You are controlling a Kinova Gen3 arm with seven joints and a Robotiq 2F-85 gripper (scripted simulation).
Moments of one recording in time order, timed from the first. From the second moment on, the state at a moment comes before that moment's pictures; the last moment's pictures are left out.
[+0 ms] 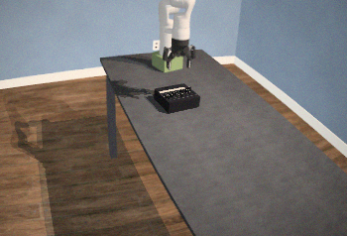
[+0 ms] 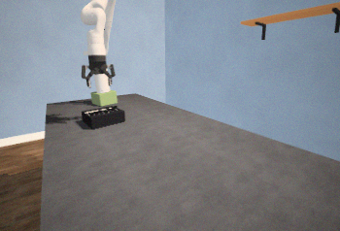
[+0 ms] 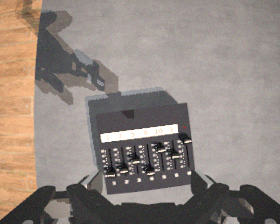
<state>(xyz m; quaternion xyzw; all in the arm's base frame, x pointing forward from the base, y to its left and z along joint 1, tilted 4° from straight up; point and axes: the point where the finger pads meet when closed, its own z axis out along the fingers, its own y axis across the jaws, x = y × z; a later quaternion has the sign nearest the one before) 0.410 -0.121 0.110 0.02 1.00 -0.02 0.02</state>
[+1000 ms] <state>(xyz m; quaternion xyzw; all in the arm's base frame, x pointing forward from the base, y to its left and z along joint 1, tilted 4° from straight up) 0.484 -0.093 0.091 -0.05 0.99 -0.02 0.10</state>
